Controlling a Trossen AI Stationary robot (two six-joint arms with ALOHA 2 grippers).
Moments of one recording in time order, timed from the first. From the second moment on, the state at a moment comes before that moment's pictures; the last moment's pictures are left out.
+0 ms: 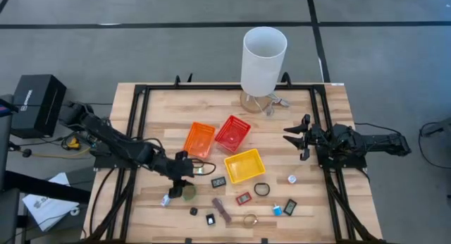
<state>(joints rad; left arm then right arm) -0.45 1.29 0.73 -0.33 -0.12 -0.43 0.03 0.01 0.00 0.05 0.21 0.04</state>
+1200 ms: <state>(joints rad) -0.41 1.30 0.66 -0.10 -0.38 -0.79 0.03 0.01 0.00 0.05 0.21 0.04</state>
